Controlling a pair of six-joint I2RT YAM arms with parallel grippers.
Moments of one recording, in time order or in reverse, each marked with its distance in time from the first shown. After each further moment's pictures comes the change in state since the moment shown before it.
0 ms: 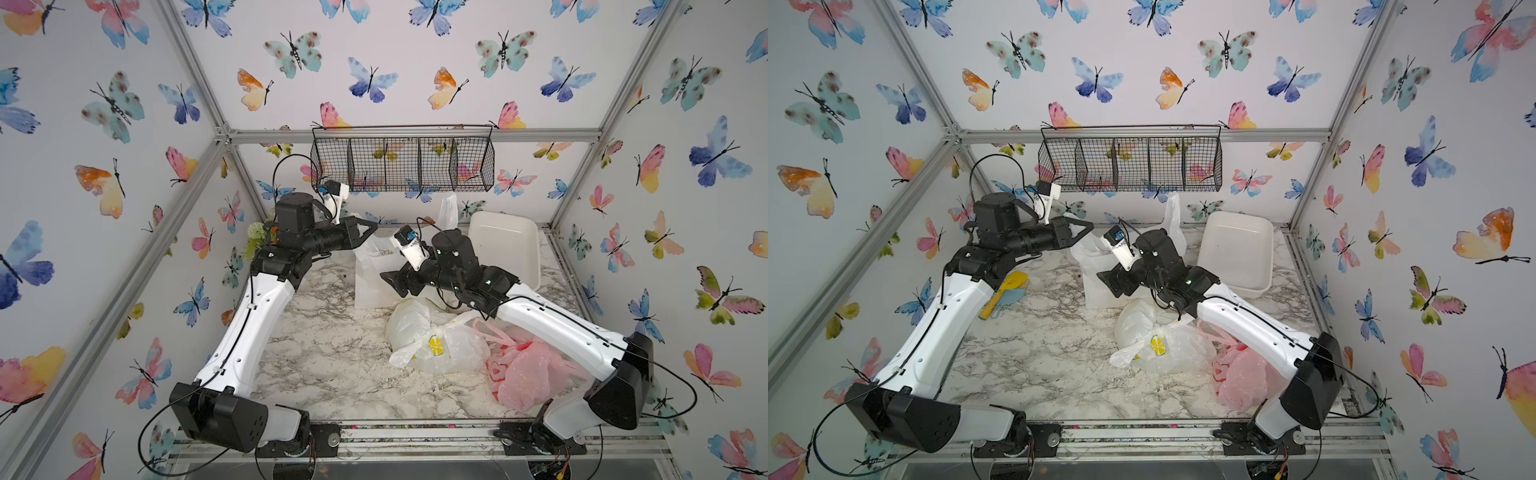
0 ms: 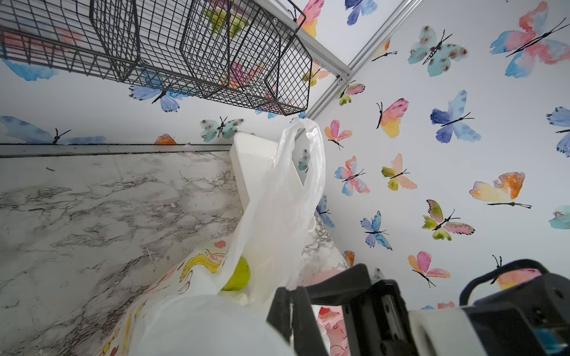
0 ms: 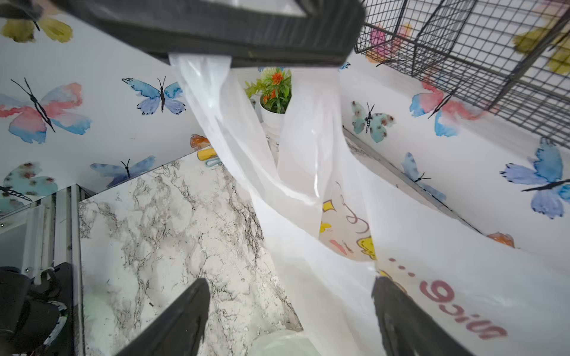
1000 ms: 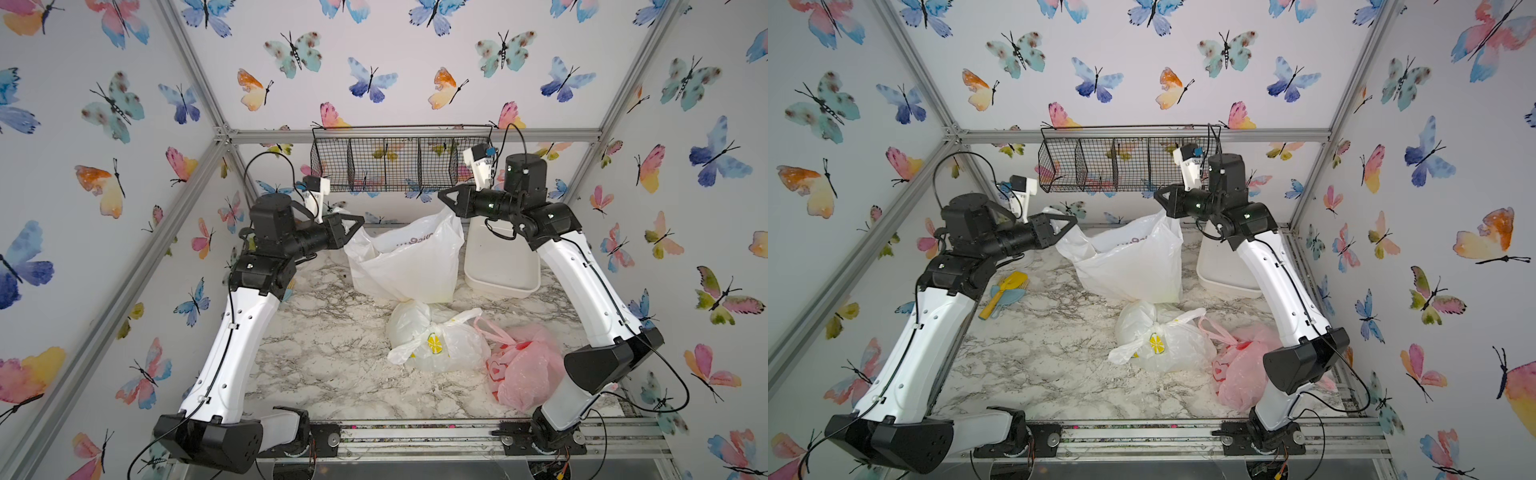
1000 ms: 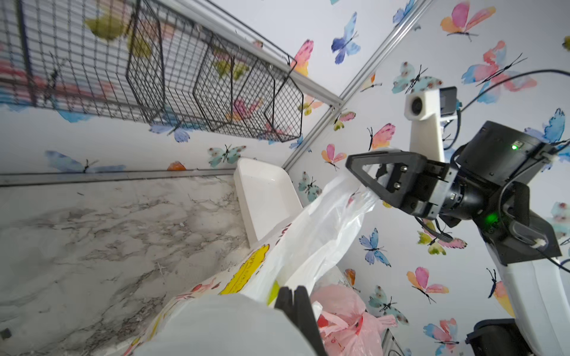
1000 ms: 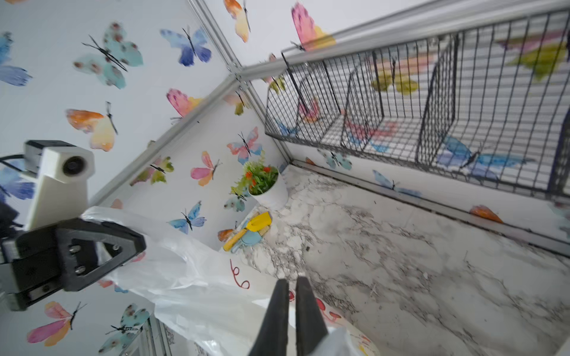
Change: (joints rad) left arm 0.030 -0.094 -0.042 -0.002 -0.005 -0.026; right arm -0.444 0.139 0.520 -0.391 -0.367 0.392
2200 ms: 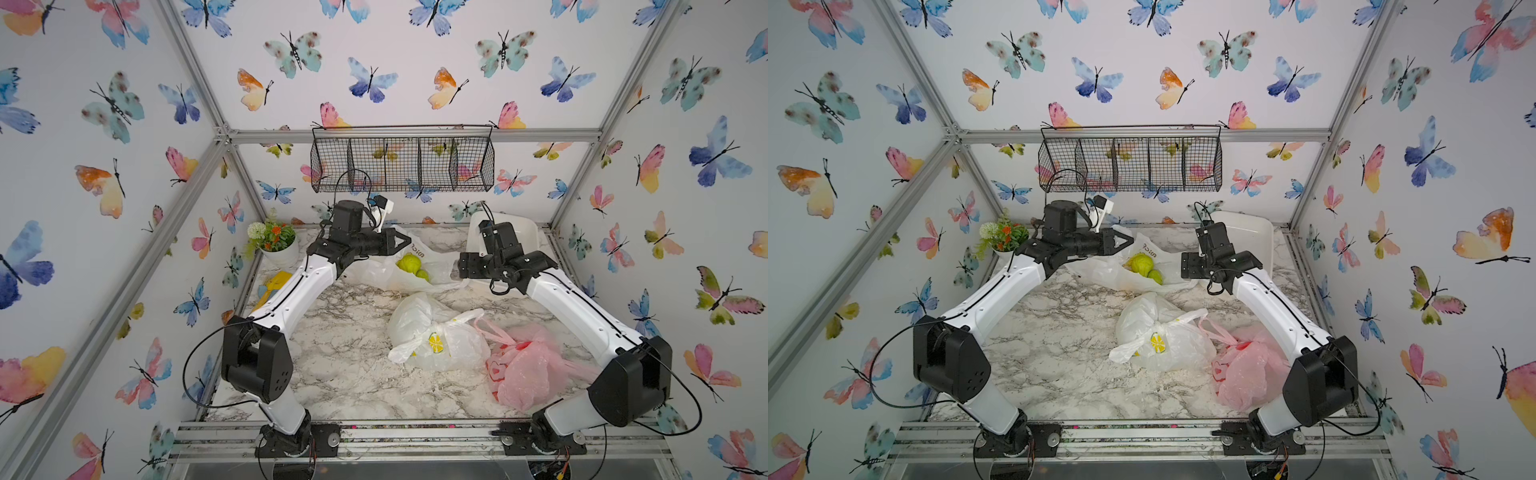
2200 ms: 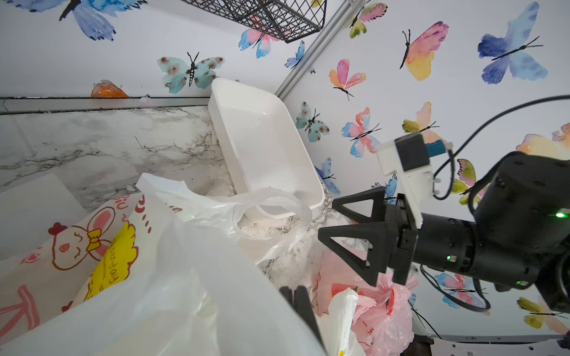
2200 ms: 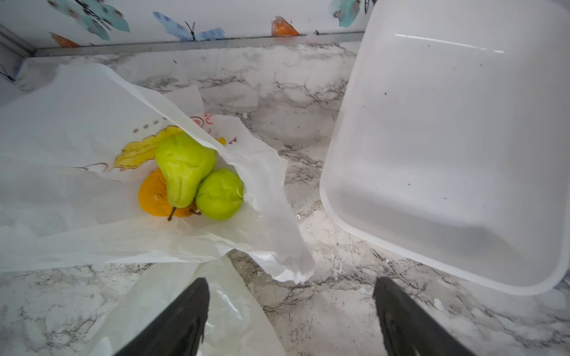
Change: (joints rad) left arm -0.182 0.383 0.033 0.169 0.009 0.070; right arm 0.016 -0.181 -0.635 -0.039 0.612 0.011
